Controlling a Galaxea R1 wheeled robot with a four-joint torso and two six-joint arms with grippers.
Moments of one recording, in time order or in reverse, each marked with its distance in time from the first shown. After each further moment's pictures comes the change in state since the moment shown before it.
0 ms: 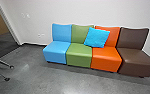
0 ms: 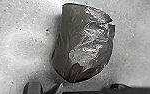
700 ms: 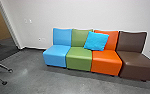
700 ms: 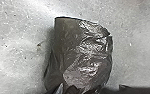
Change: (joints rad) left arm -0.005 0.027 -0.006 -0.013 0.001 0.000; right arm 0.010 -0.019 0.024 0.004 -0.030 0.001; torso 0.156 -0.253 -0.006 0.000
